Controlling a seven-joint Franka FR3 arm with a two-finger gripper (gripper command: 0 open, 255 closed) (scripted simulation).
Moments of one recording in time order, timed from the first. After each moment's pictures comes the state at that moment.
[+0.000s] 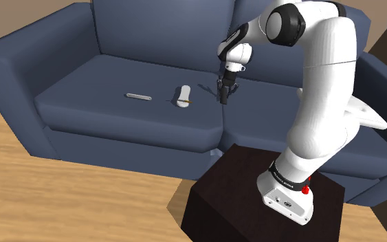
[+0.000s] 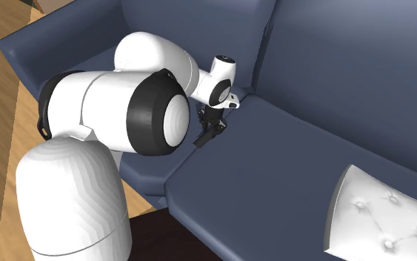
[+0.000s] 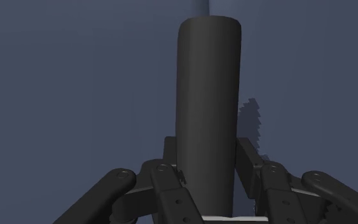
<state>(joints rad) -0.34 0.54 -0.31 -1.85 0.31 2.15 0.19</state>
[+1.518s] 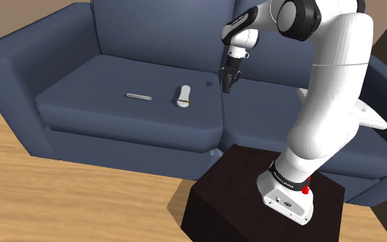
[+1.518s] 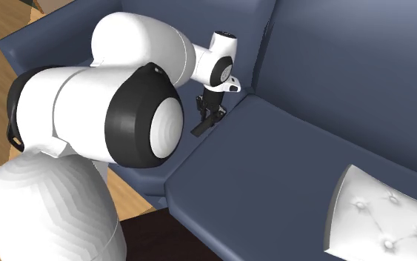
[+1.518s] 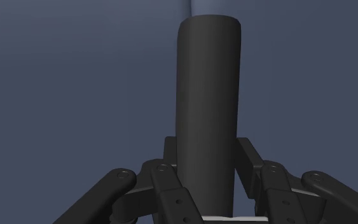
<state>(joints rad) -0.32 0.41 -0.34 -1.81 0.25 1.99 0.24</state>
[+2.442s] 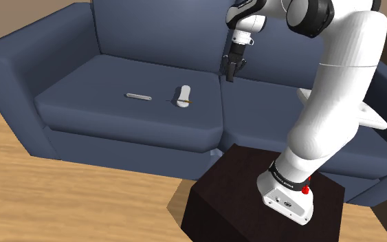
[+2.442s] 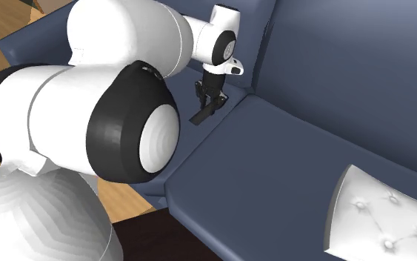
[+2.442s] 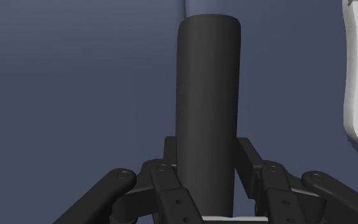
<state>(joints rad) -0.31 0.33 -0.35 -1.74 0.21 1.84 0.27</state>
